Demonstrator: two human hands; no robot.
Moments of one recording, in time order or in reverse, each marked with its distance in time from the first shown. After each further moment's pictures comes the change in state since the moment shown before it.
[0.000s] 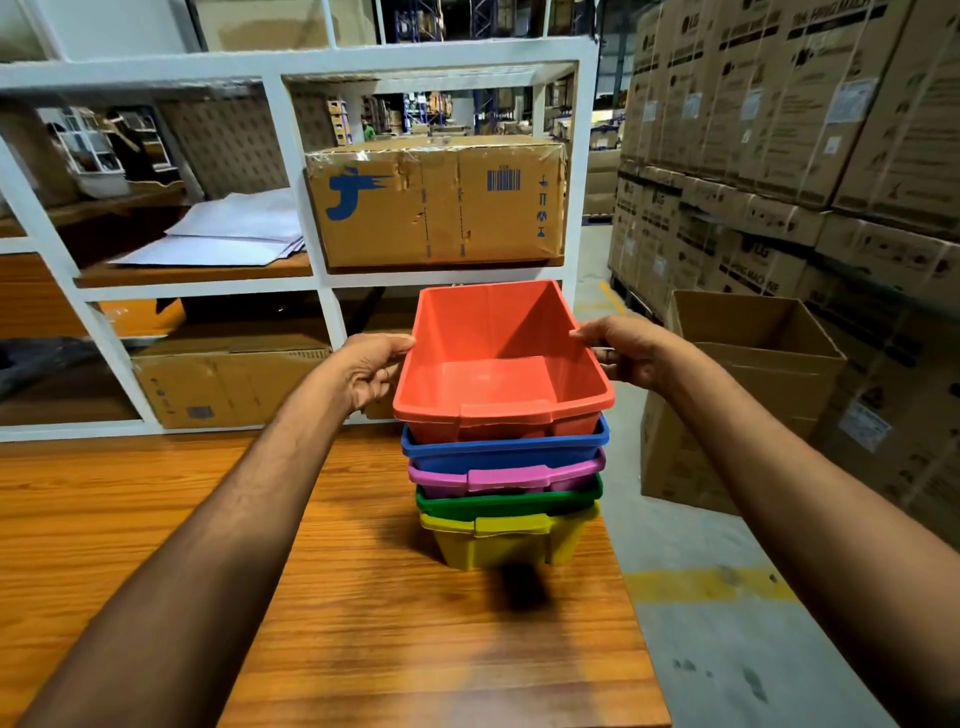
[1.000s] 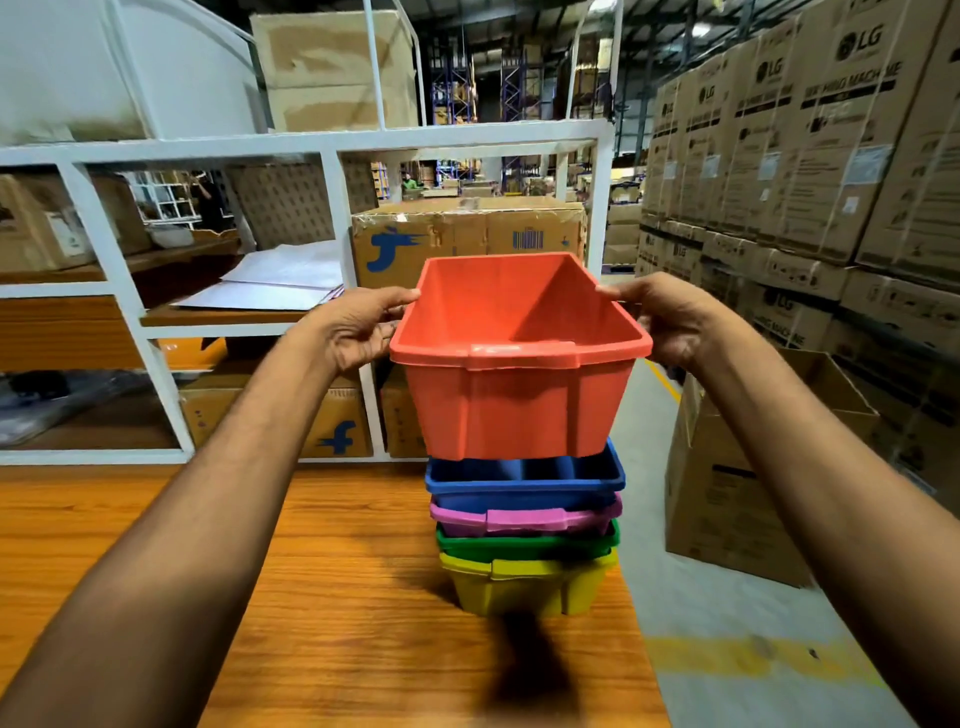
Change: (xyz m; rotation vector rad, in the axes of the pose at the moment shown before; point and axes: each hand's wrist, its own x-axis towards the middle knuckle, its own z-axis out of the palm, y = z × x) left_hand -0.063 0.103 -0.020 -0.115 -0.195 0.191; right_hand -0.051 -0.094 -0.005 0.275 -0.267 -0.128
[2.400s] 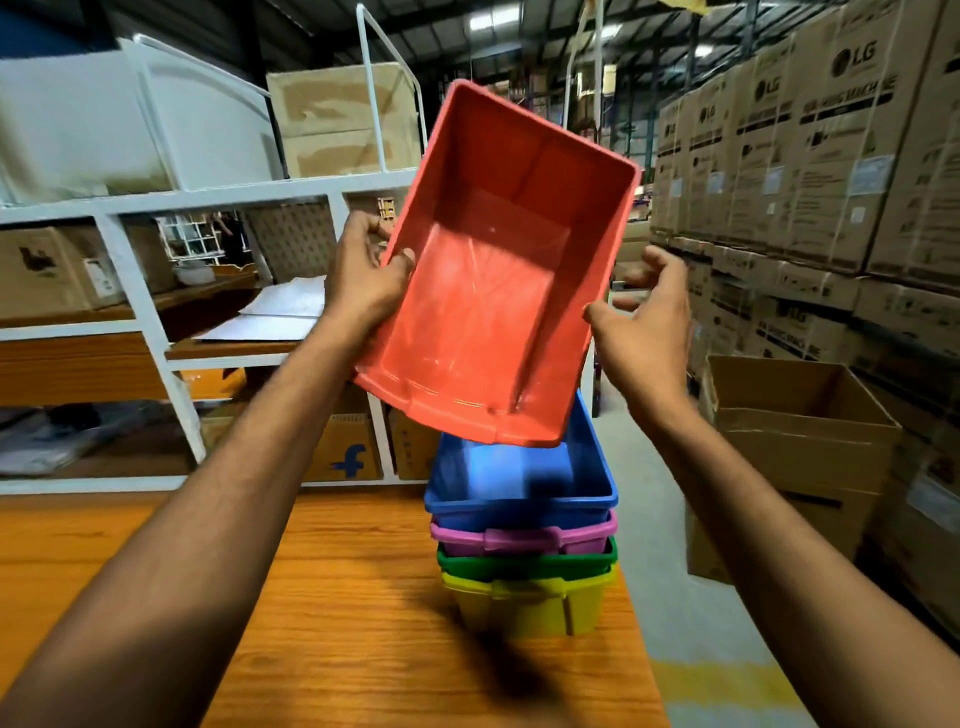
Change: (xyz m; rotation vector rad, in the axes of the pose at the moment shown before) left_hand -0.042 0.047 0.048 0.555 0.392 0.700; right_hand -0.077 0.022 0.060 -0.447 0.648 -0.759
